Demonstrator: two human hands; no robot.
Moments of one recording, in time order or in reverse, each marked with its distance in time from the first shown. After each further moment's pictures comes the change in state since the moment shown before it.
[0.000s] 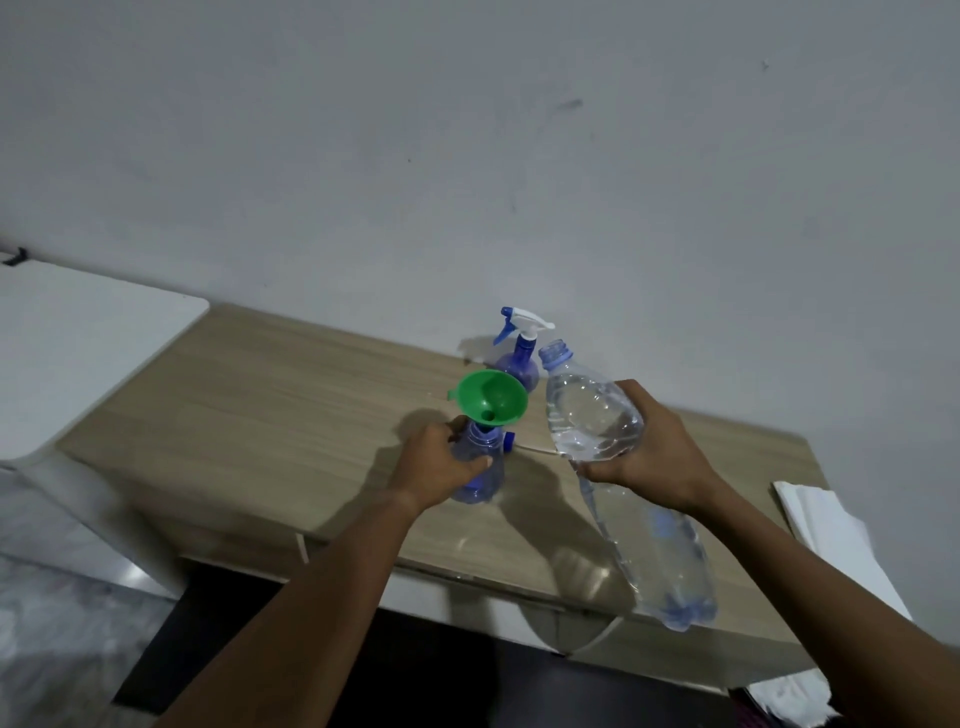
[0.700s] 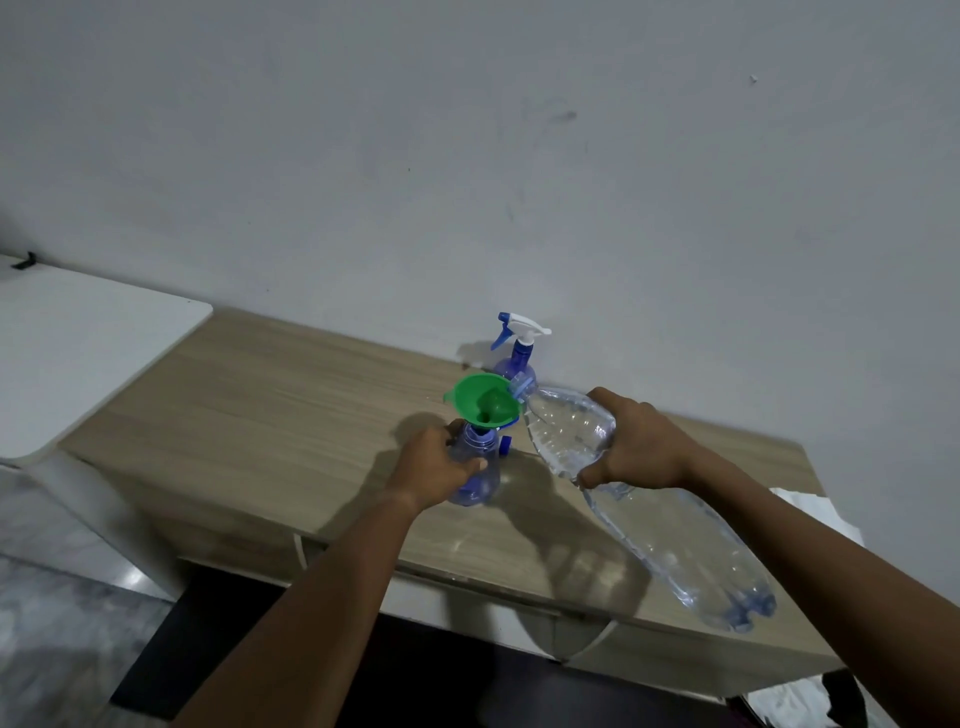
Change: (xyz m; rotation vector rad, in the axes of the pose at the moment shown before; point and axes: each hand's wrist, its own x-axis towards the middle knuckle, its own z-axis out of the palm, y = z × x) left_hand -0.001 0.002 0.002 -0.029 -0.035 -0.050; right_hand 0.023 -0.011 -0.011 -0.315 -0.285 0.051
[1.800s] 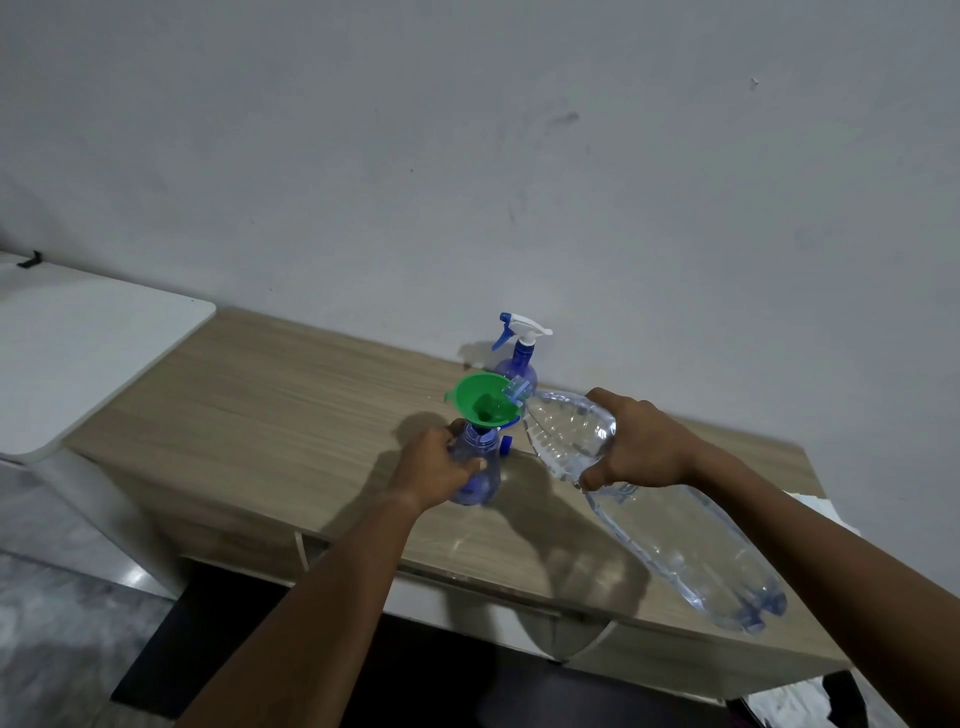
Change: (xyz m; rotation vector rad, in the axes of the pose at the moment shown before) left_hand 0.001 -0.003 0.001 0.020 -0.012 -0.023; right_hand -0.002 -0.005 -0.007 -0.053 -0.041 -0.019
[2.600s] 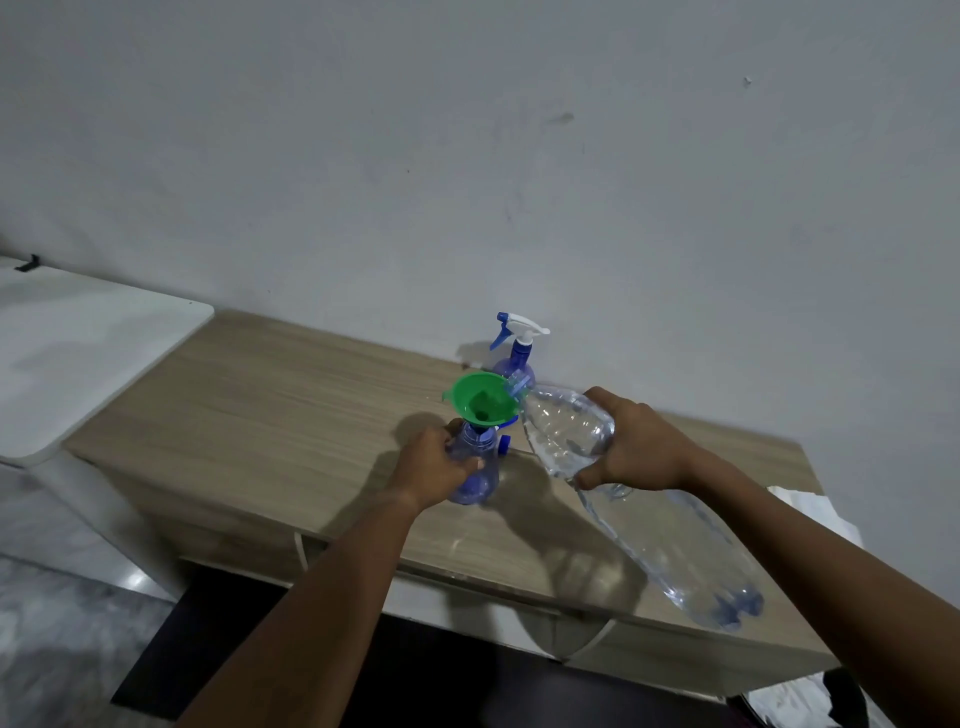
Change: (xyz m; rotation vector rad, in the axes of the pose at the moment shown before) left_hand -0.004 0.005 -0.002 -0.031 -0.015 -0.027; right_hand -0.001 0.009 0.010 0.104 0.063 -0.031
